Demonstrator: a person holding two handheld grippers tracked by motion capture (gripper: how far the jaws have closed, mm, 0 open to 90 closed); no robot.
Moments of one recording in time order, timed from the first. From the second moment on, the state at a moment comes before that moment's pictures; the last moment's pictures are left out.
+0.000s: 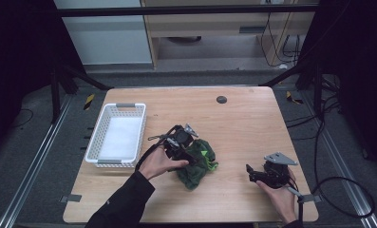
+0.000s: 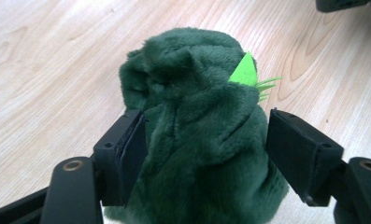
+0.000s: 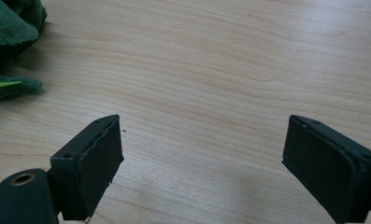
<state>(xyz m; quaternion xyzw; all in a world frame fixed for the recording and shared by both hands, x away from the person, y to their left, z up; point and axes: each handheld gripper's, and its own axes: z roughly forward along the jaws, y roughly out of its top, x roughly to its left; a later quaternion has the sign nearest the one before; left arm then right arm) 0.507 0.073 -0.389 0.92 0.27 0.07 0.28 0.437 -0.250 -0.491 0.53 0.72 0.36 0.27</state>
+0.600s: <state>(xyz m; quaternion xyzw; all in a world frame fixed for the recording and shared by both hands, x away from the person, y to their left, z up) 0.486 0.141 -0.368 0.85 0.32 0.11 0.40 0.437 -0.250 -0.490 0.53 0.72 0.37 0.27</state>
